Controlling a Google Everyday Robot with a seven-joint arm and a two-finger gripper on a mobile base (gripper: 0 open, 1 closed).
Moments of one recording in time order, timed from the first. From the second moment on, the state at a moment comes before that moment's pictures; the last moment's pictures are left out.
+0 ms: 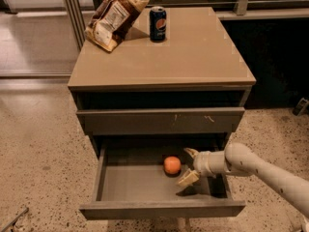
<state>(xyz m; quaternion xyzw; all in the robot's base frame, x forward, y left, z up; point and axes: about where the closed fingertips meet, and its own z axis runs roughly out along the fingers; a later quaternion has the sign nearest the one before) 0.577 -0.123 0.416 -0.53 0.72 0.25 0.37</state>
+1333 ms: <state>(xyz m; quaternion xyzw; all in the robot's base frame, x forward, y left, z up) 0.593 -0.087 0.381 -0.54 0.70 0.29 0.36</state>
